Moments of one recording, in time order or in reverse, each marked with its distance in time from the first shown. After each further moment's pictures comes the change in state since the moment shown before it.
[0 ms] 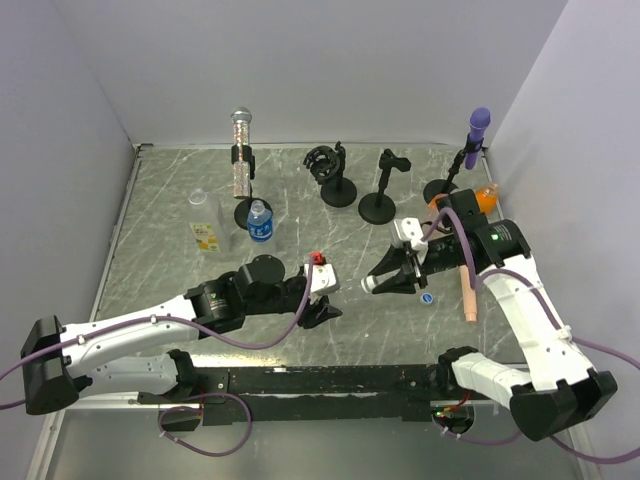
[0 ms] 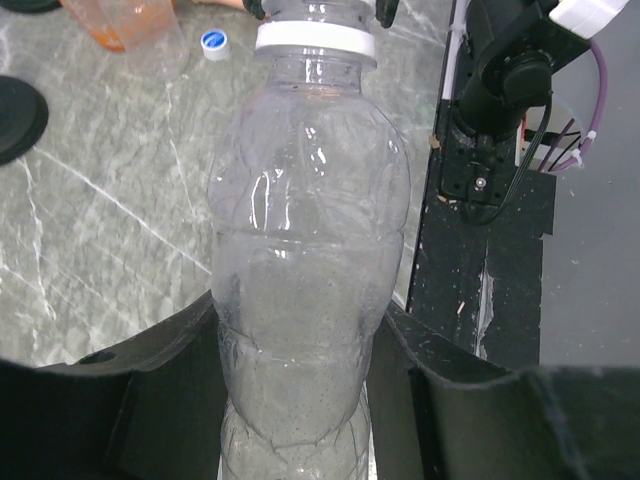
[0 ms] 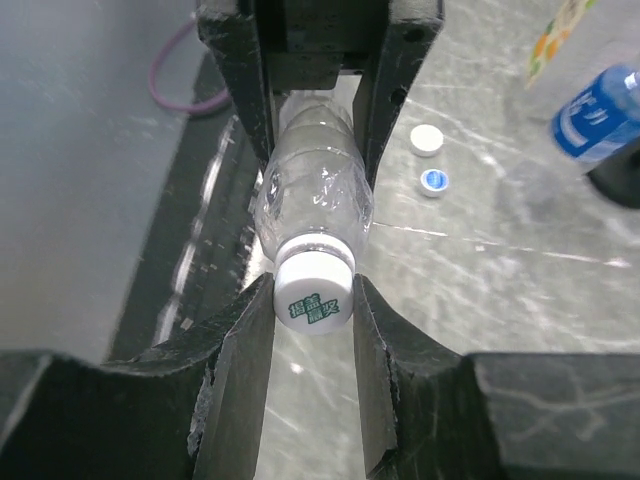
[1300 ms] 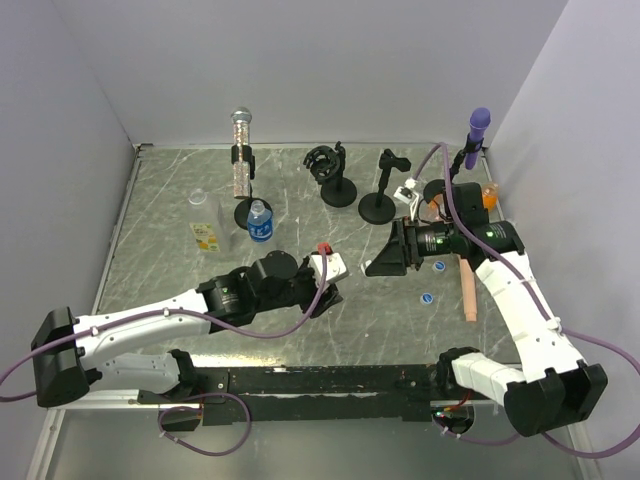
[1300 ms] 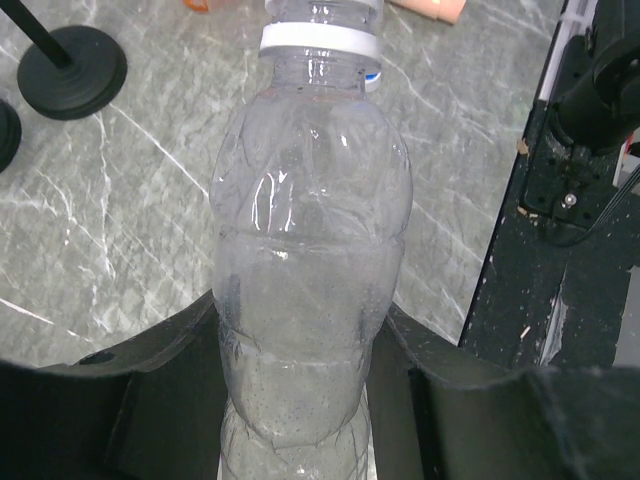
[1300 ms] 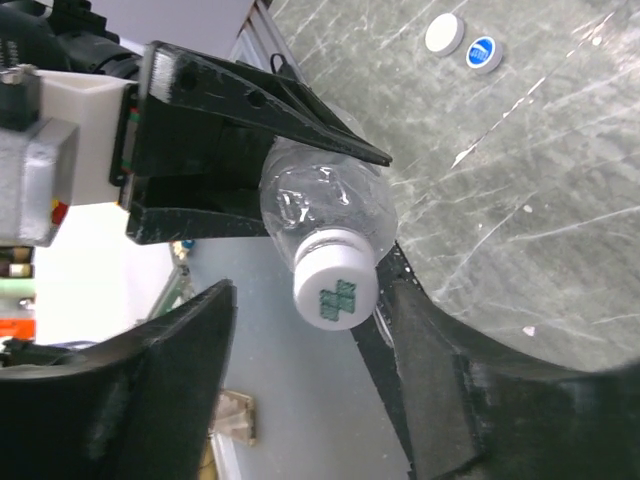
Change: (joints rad) left arm -0.001 0.078 0.049 -0.034 -0.189 -0.013; right arm -0.081 0.023 -0.102 0.345 0.128 1.258
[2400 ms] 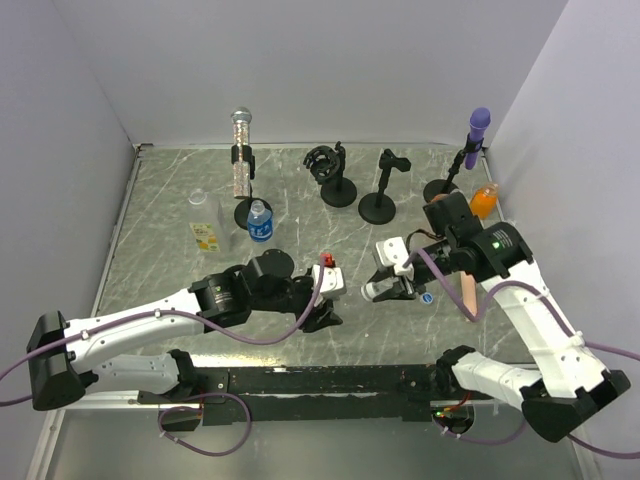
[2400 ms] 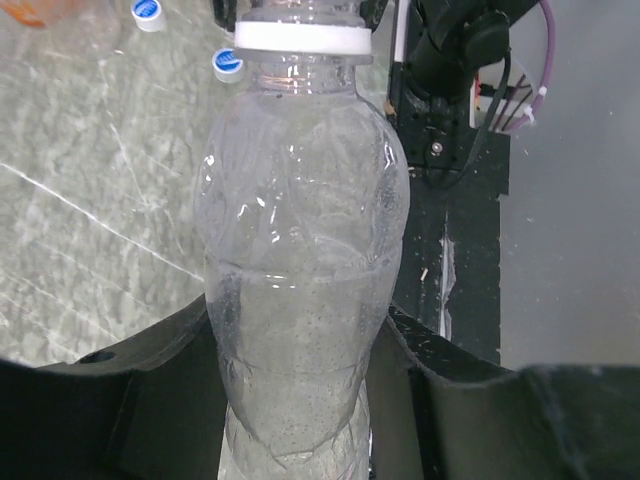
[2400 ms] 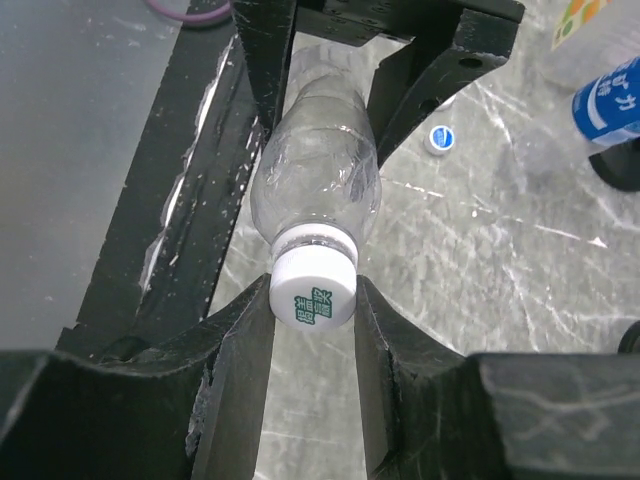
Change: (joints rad) left arm 0.003 -0.022 0.035 -0.104 0.290 0.030; right arm 0.259 -0.037 0.161 -0.383 0.113 -1.265
